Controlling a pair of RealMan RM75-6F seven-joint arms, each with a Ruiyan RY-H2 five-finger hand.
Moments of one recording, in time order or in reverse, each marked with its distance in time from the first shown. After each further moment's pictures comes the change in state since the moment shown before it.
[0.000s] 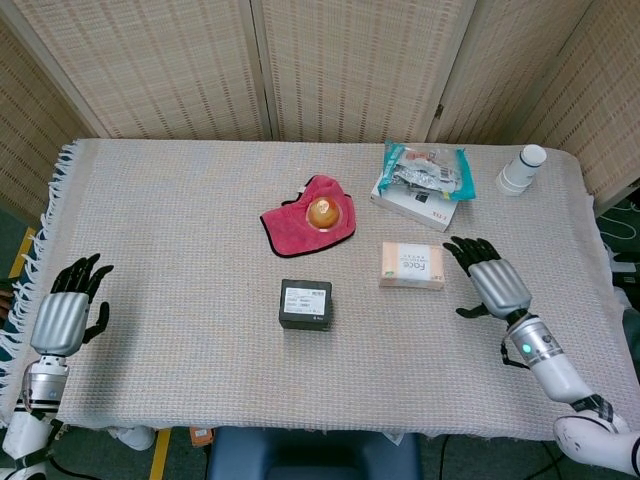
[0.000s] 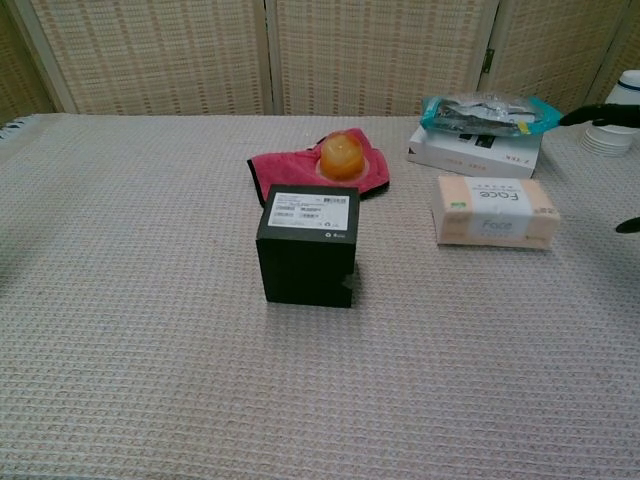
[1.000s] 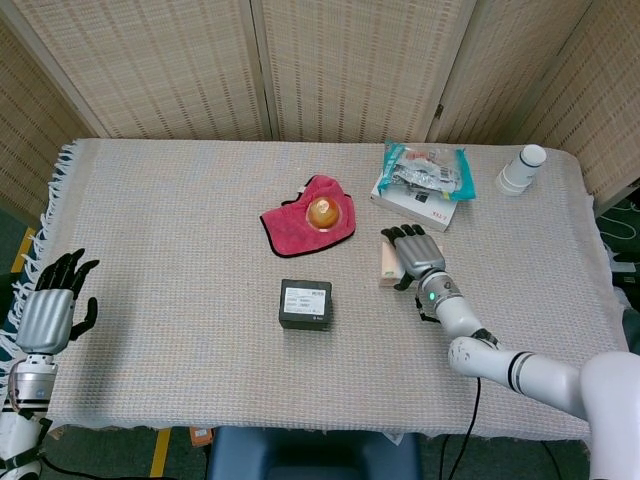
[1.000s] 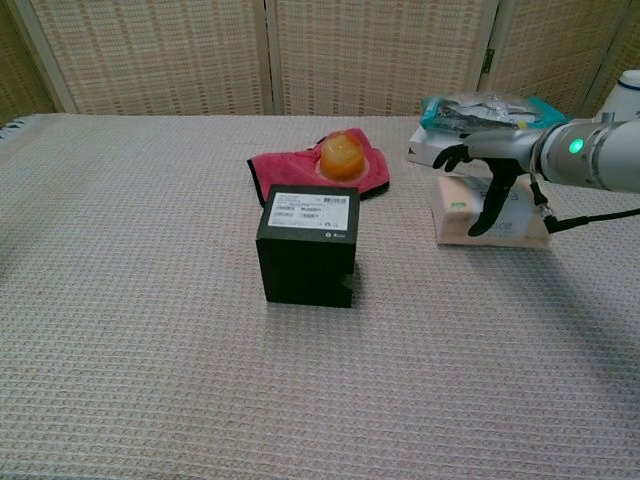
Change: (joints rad) left arm 0.010 0.025 -0.017 -0.009 -0.019 0.006 -0.038; right arm 0.426 -0.293 -0.012 0.253 0.727 -0.217 -0.413
